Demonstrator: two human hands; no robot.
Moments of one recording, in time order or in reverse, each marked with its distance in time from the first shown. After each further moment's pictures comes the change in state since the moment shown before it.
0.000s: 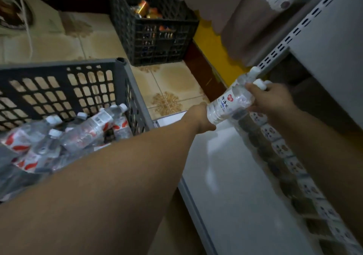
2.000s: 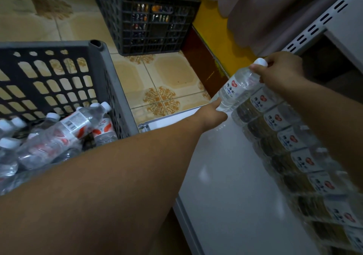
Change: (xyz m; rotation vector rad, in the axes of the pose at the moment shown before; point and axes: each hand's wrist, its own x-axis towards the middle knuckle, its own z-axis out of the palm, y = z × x) left_hand 0.088 -0.025 0.041 -0.453 -0.164 -0.084; right_hand 0.111 0.000 0.032 -0.556 0.076 -0.283
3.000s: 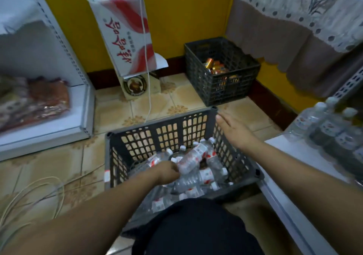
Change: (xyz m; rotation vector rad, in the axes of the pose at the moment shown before) left_hand -0.372 -0.091 -0.252 0.808 0.087 -0.390; right_hand -0.238 -0.272 0.004 0.529 -0.448 -0.285
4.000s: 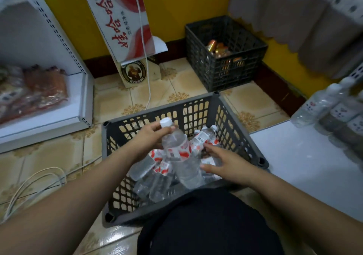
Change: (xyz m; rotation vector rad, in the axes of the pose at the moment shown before) left_hand -0.021 -0.013 -0.052 -1.010 0.203 0.160; right_hand -0.052 0.061 0.062 -0.015 -0.412 -0.032
